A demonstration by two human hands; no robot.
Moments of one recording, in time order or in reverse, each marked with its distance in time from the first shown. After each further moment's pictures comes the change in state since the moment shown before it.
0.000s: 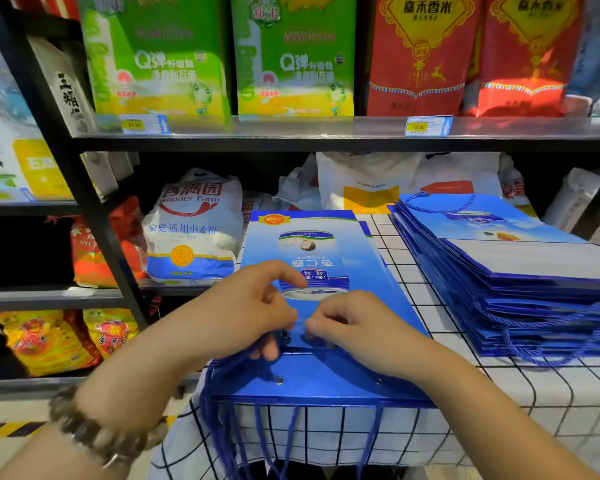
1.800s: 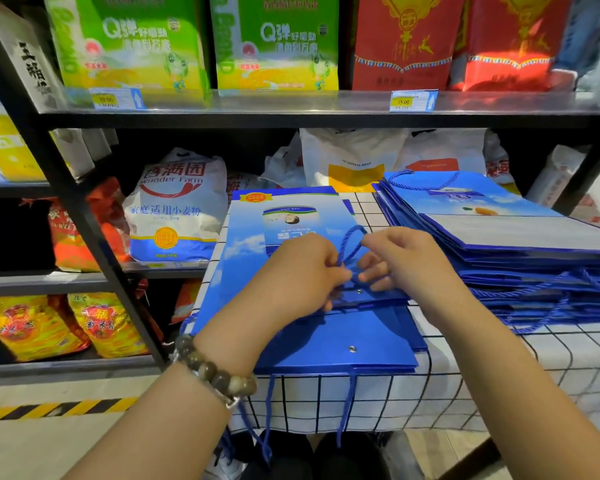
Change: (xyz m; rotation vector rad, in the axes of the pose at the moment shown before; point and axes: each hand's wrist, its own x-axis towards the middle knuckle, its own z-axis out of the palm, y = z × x) left_hand 0.048 0.030 0.063 0.286 0.076 0.064; right_hand -0.014 0.024 -0.050 0.518 0.440 0.296
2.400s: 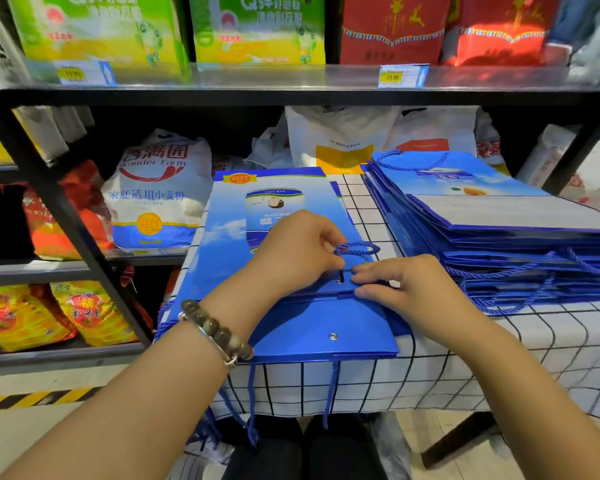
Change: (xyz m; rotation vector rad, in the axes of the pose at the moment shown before) left_hand 0.026 -0.002 0.016 -0.039 0.061 0.085; right_hand -0.015 0.043 -0.031 -0.660 -0.154 -0.333
